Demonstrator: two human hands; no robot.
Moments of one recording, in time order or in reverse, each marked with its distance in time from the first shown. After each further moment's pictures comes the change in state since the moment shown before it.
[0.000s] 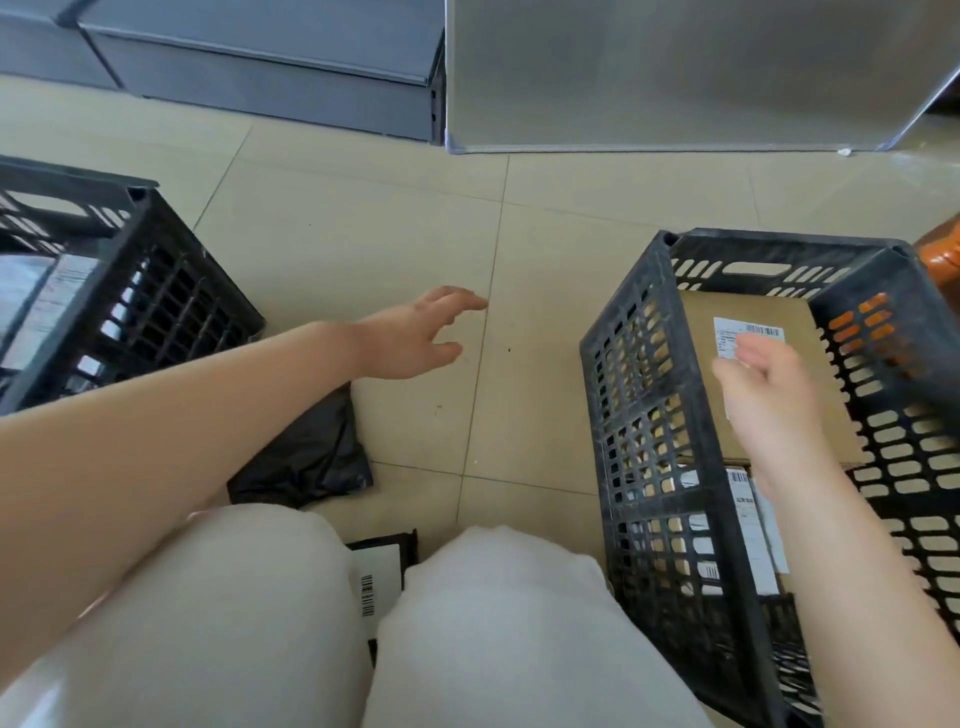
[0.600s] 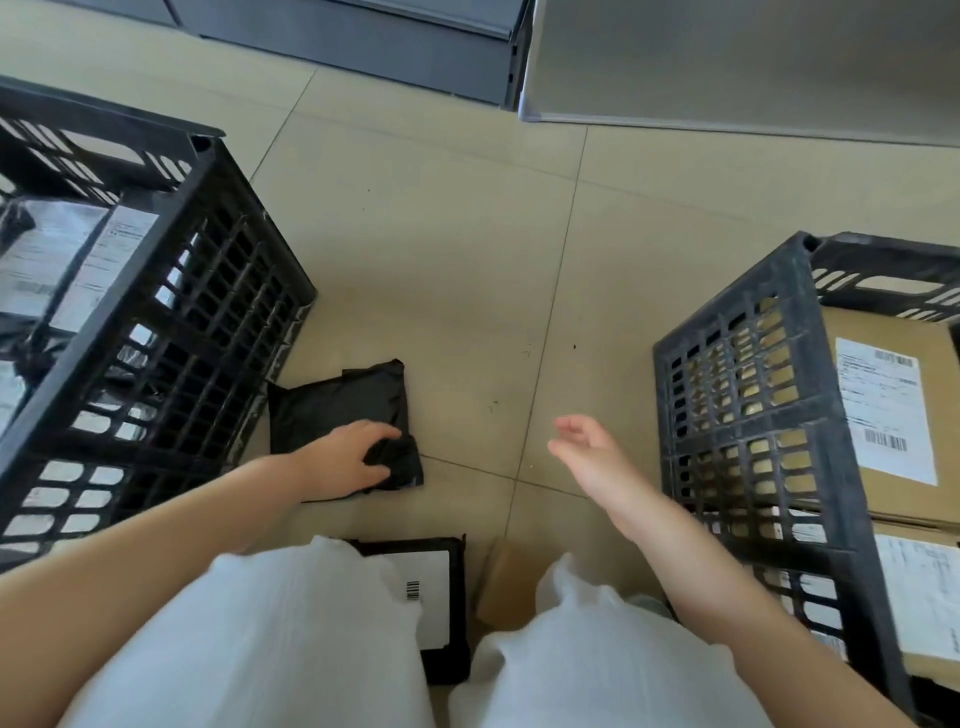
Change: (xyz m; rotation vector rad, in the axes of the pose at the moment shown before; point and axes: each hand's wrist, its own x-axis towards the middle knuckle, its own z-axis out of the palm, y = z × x) left_hand -0.102 -0.156 0.102 -0.086 -0.139 -0.467; right_hand -0.034 0.033 0.197 -0.163 -0.701 0.132
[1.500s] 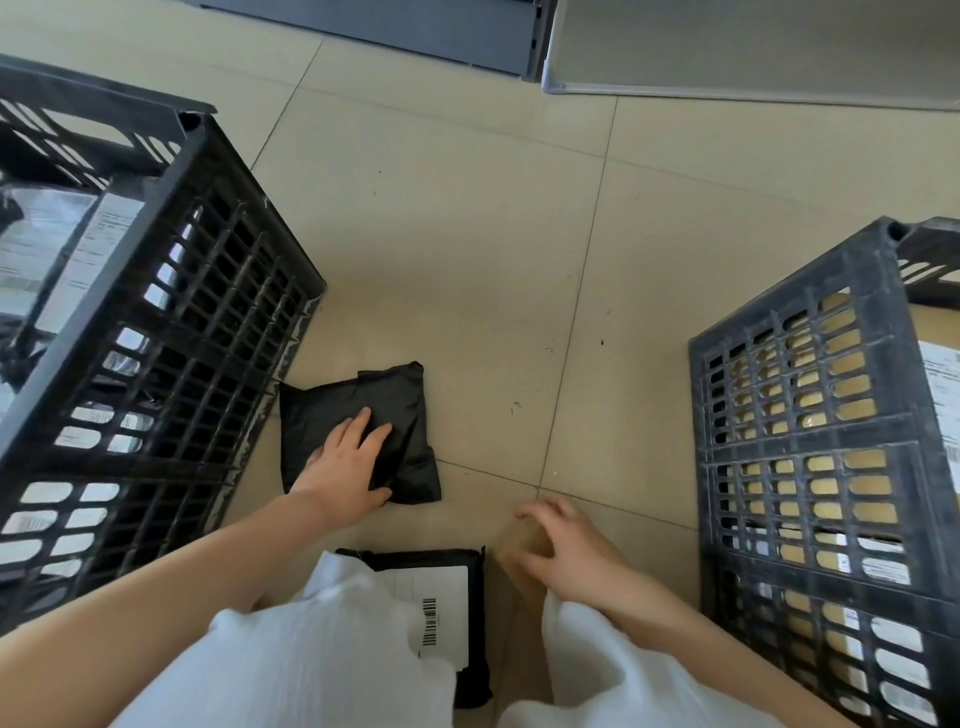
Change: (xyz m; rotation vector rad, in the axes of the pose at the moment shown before) left_hand 0.019 -0.029 0.037 0.238 0.129 -0.172; right_hand 0.021 0.077 0.064 -0.580 -0.273 -0.175
